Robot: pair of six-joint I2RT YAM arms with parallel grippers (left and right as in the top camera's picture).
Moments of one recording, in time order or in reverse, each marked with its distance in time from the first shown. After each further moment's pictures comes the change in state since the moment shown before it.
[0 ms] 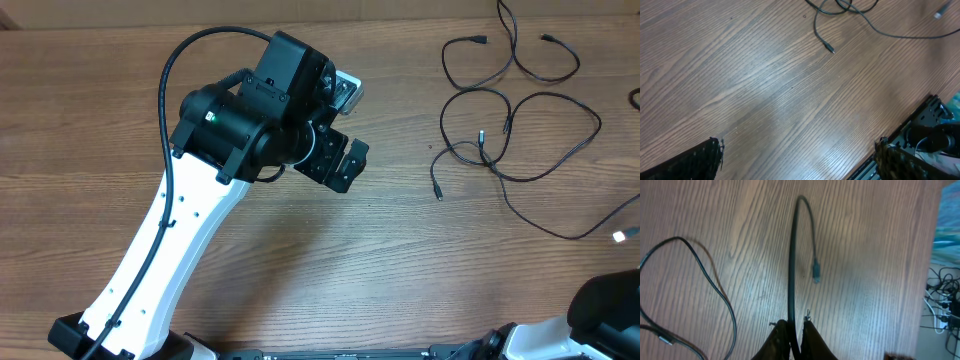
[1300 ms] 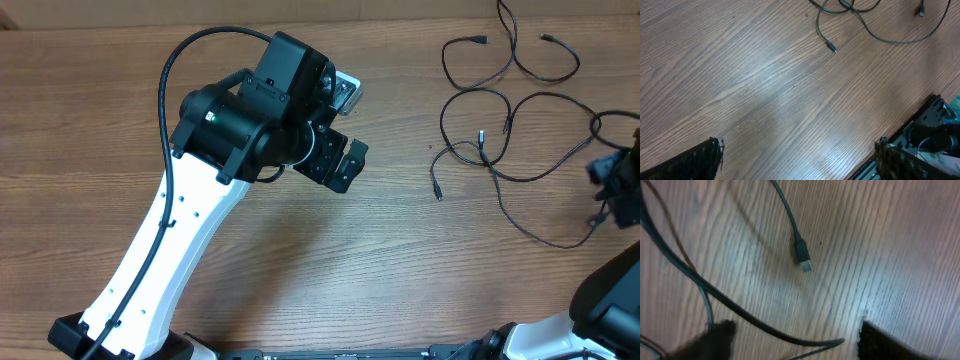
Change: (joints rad) left arm 0.000 0.000 0.000 -0.005 -0.010 0.000; right arm 0.000 0.030 -0.399 0.298 -0.131 -0.017
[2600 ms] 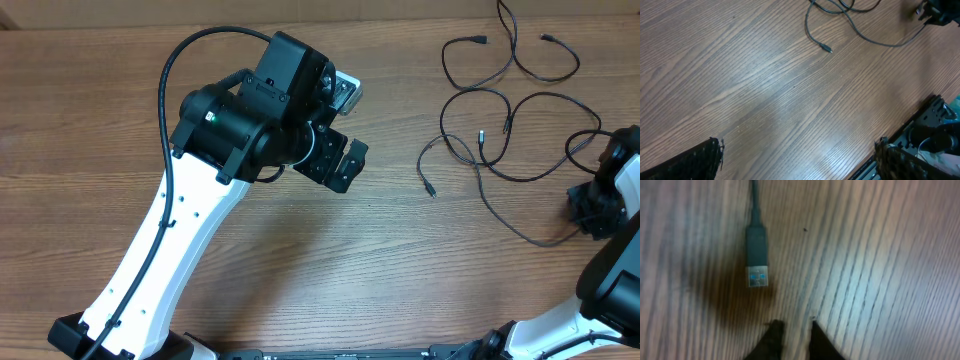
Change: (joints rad) left arm 0.000 0.000 0.000 0.000 -0.001 0.000; right arm 0.000 0.108 -0.201 0.183 0.063 0.037
